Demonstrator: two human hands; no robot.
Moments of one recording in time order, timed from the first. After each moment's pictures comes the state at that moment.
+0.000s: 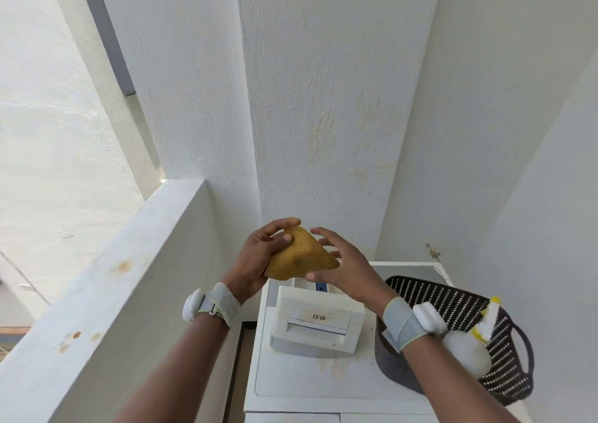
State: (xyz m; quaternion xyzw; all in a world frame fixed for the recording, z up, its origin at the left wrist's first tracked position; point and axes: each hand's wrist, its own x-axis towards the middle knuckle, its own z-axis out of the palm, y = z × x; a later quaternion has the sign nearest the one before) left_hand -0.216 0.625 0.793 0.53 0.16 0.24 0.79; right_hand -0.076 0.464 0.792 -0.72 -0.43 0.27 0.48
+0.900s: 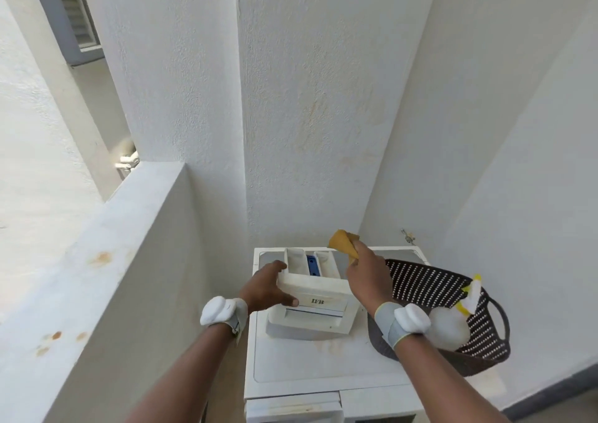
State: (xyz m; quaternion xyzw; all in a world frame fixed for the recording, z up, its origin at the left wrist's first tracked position) left_hand -0.228 0.645 0.685 0.86 0.28 -0.01 0.42; right_hand -0.081 0.459 0.733 -0.91 -0.28 0.01 0.29
